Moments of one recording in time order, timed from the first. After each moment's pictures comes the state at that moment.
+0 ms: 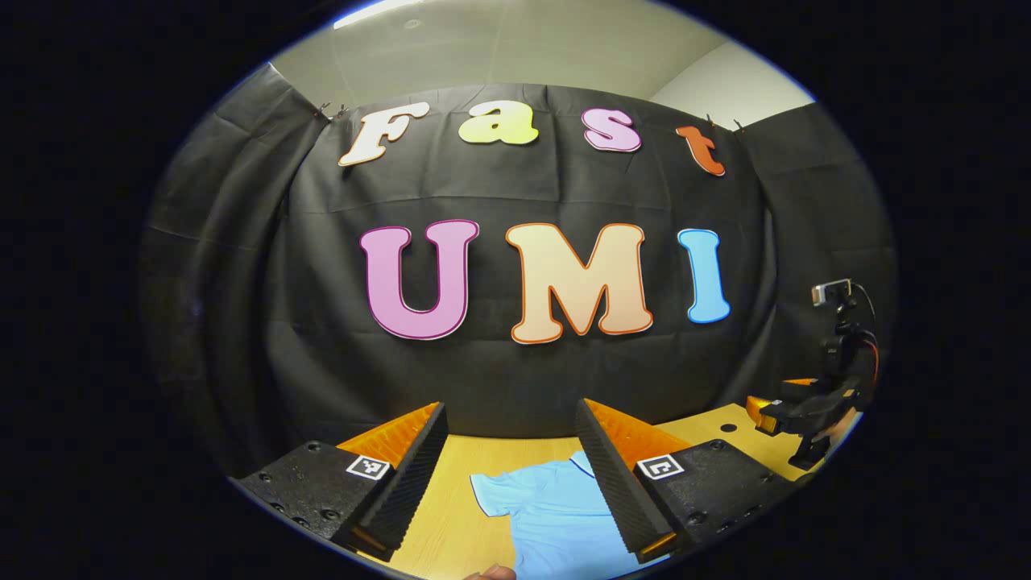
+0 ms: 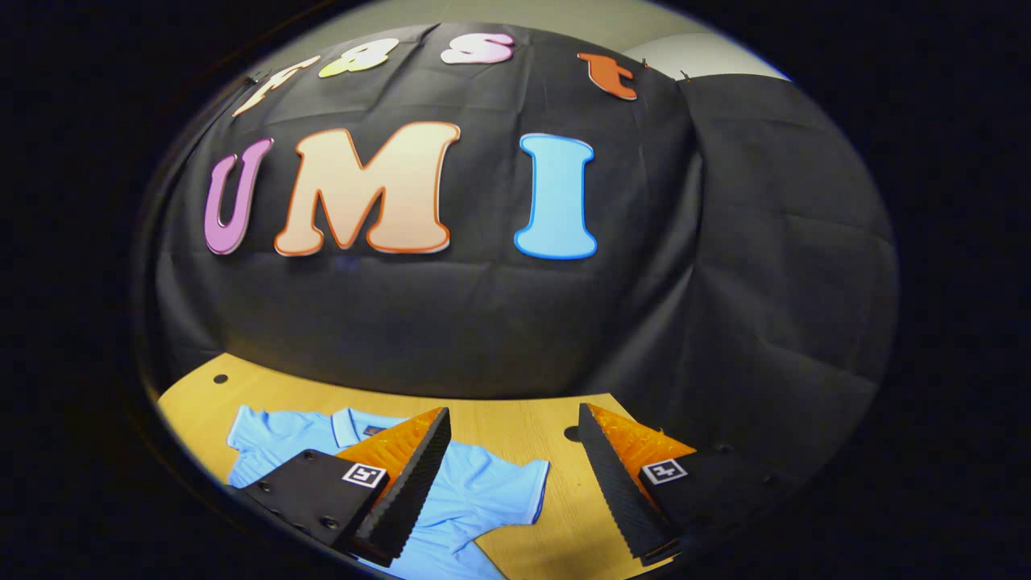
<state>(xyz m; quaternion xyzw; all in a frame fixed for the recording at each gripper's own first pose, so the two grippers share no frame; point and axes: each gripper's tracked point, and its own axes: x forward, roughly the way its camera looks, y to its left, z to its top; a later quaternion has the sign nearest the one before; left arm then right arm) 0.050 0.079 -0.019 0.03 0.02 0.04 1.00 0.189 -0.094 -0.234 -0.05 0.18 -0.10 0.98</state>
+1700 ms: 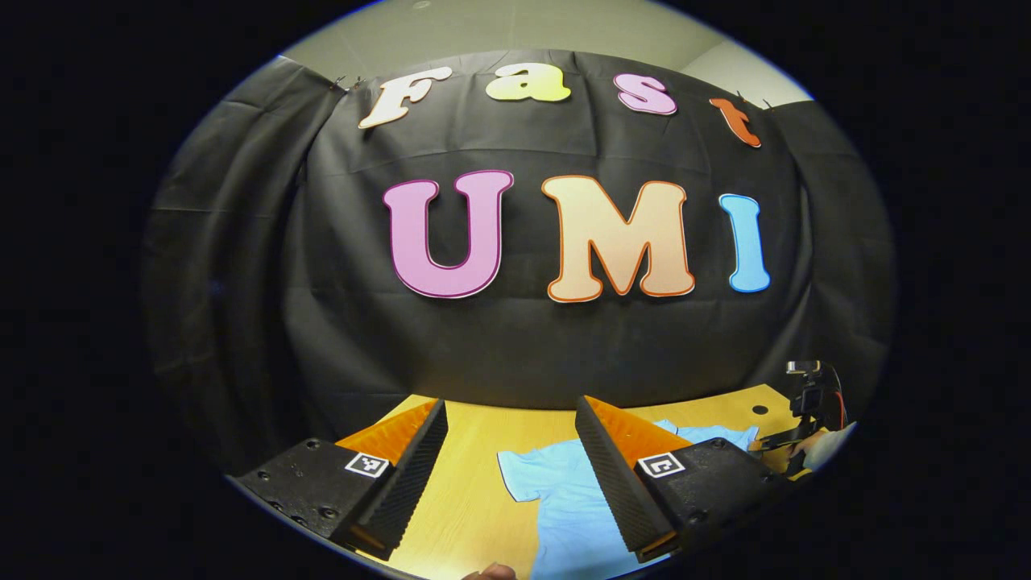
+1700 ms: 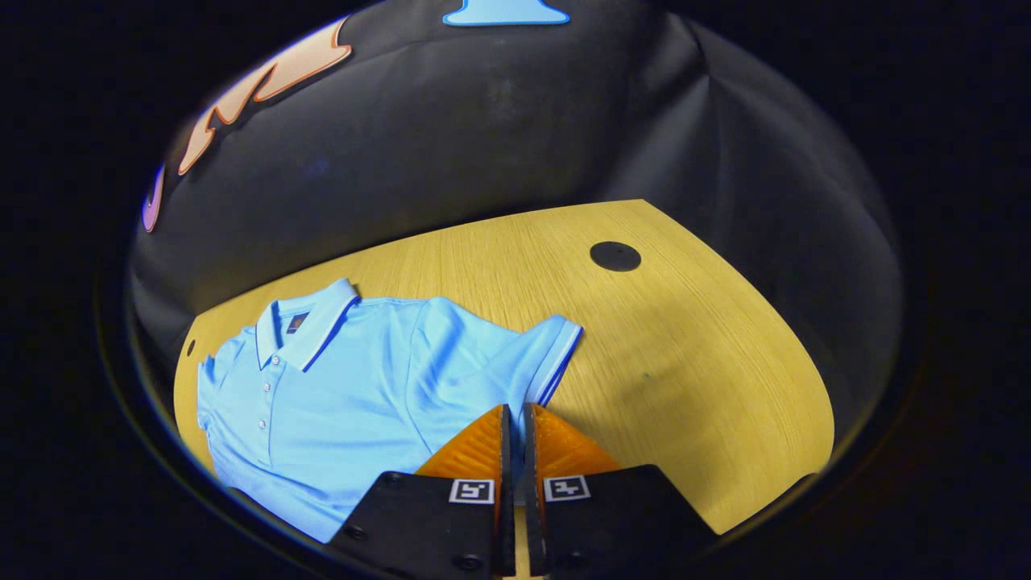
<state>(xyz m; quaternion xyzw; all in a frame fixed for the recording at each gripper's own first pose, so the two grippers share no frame) 0.068 0.121 -0.065 0.01 0.08 0.09 0.99 0.201 -0.114 -0.455 0.07 0.44 -0.10 0.89</state>
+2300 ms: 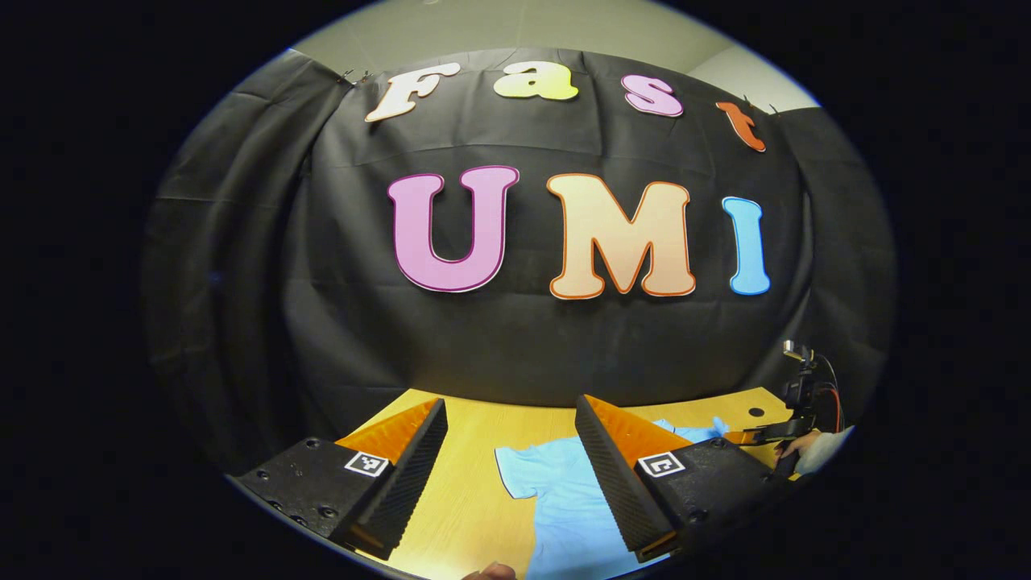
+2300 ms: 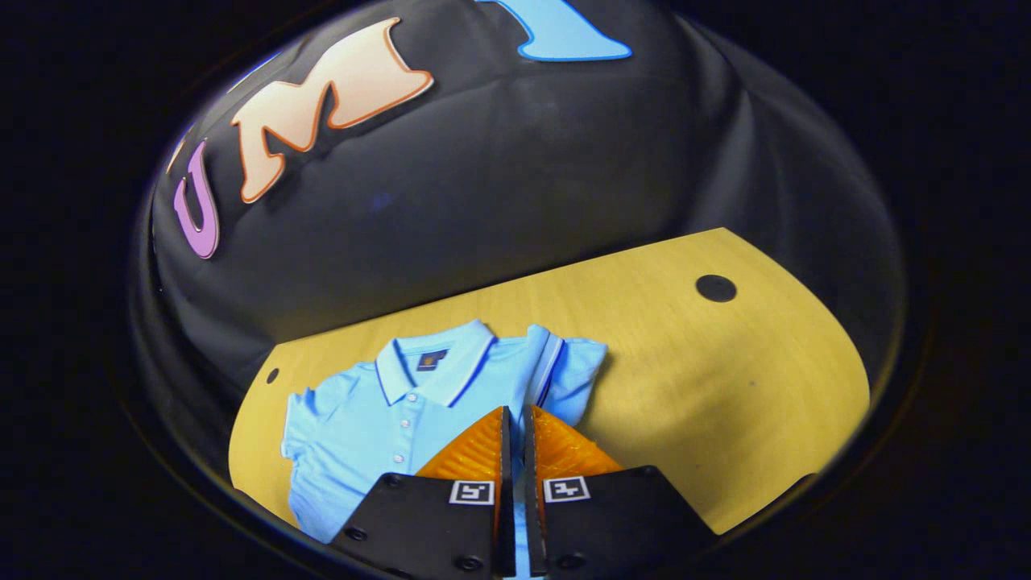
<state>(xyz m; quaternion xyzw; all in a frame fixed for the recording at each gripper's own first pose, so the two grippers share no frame) 0.065 0.124 -0.073 0.00 0.09 0.08 0.99 0.229 0.008 -0.406 0.15 0.38 0.00 0.91</state>
